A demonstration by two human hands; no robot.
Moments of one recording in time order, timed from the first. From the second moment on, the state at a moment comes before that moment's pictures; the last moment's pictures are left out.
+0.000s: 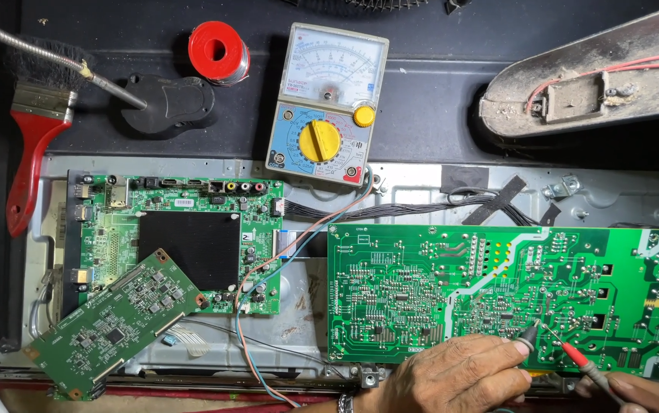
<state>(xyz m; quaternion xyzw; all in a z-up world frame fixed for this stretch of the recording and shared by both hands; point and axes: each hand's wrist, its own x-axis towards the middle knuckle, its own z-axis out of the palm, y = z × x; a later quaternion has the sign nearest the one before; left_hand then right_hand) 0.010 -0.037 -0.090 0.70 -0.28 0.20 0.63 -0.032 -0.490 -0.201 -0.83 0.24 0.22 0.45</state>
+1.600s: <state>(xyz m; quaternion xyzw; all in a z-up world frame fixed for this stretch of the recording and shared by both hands) 0.004 -0.052 -0.086 0.74 -0.28 0.30 0.53 0.014 -0.252 -0.146 -0.73 -0.05 -0.38 0.57</state>
